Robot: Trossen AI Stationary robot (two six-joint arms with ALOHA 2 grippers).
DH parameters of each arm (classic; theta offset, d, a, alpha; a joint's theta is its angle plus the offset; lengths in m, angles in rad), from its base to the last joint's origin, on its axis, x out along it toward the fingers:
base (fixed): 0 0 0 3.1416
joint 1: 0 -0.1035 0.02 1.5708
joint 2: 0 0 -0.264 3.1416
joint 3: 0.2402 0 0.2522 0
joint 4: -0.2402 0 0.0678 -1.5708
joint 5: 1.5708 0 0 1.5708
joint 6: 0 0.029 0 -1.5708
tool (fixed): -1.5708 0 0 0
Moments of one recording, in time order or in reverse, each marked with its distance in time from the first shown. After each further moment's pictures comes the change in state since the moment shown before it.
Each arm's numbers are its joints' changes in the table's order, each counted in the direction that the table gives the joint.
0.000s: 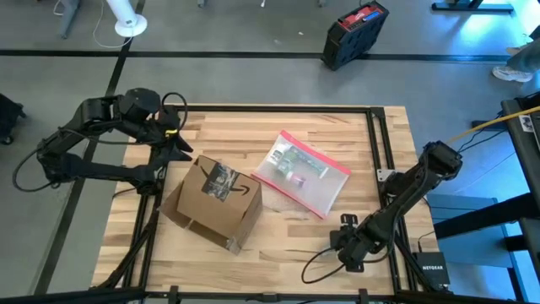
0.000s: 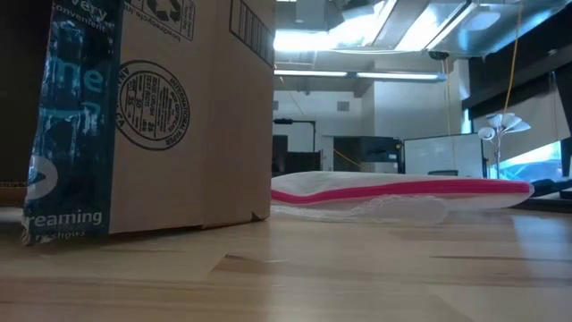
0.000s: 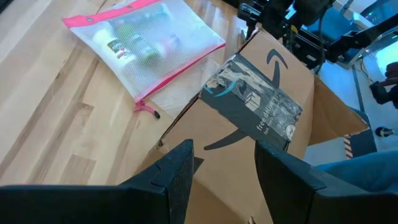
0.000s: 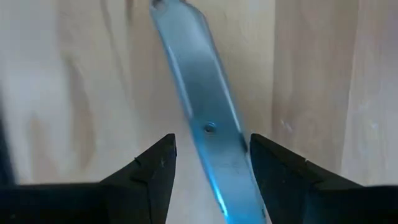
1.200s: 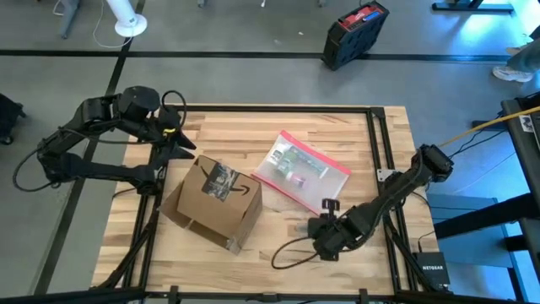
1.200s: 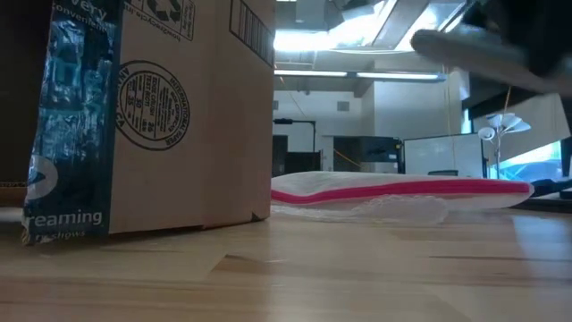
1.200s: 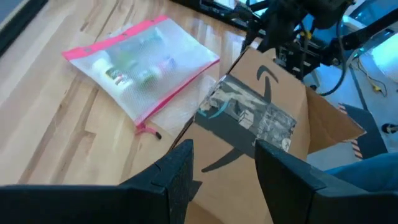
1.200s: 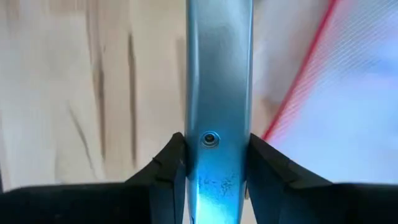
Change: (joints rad) left arm 0.000 0.002 0.008 0.064 -0.008 0.067; right arm 0.193 0.086 0.440 -0.359 -0.228 -0.171
